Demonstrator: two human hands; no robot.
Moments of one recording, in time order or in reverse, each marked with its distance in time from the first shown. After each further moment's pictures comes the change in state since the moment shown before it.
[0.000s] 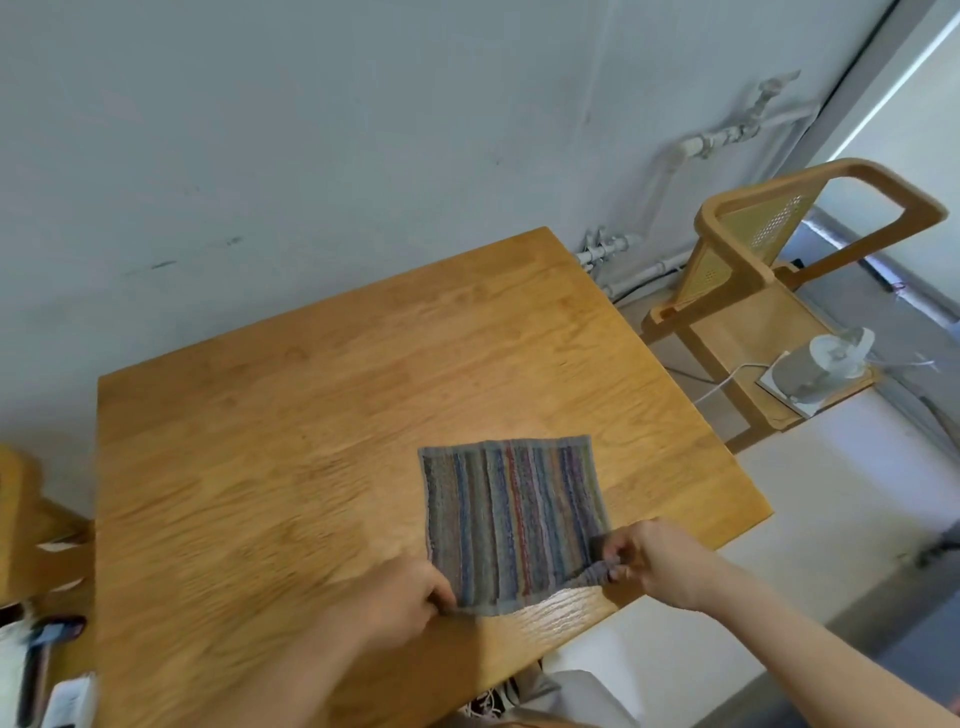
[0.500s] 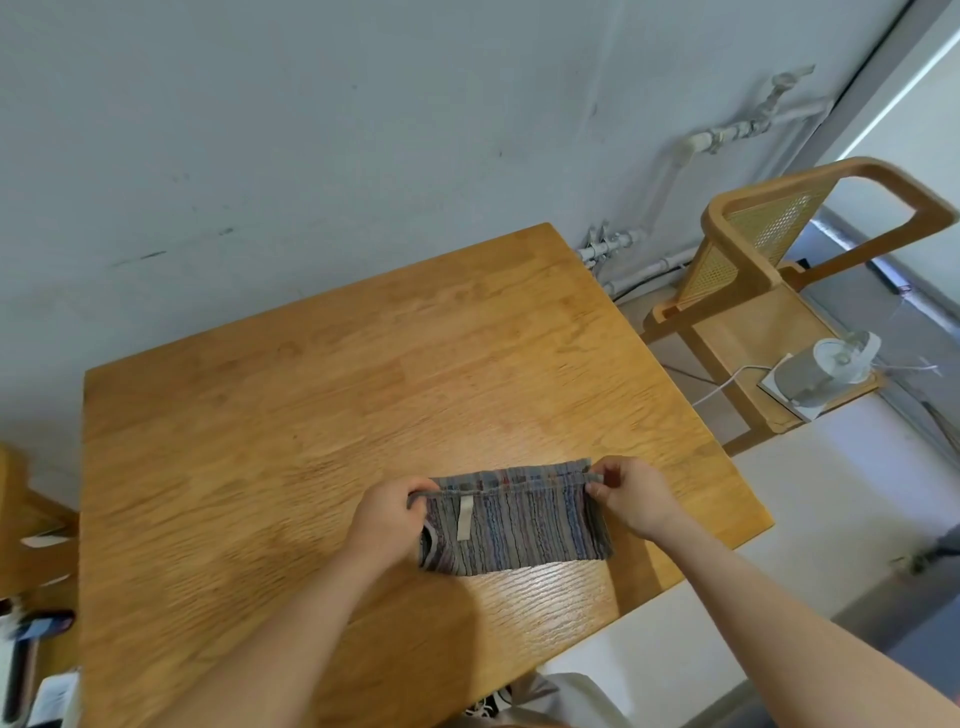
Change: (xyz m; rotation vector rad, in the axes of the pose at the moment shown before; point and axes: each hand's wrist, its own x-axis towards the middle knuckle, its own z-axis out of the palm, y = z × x) left_hand 0.046 -0.007 -0.036 -0.335 0.574 -0.167; right_hand 0.062 0.000 -0.027 0.359 0.333 0.284
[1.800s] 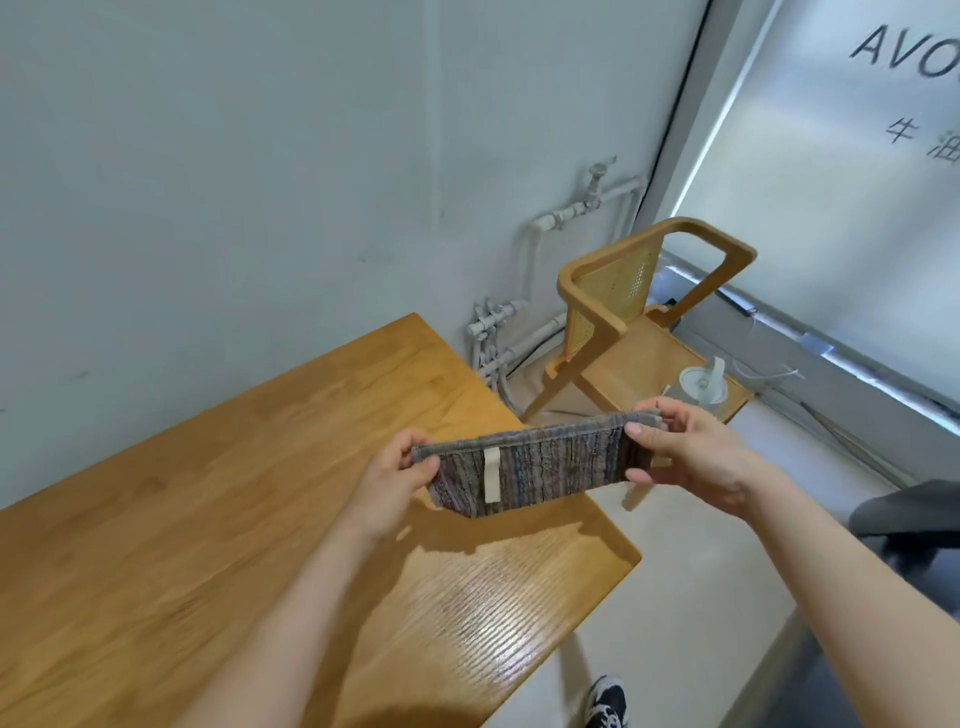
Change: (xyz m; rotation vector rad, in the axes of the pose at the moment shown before) left_hand 0.013 0.218 0.000 -0.565 -0.115 0.272; right_hand -0.067 0.078 -0.214 1.062 0.046 -0.042
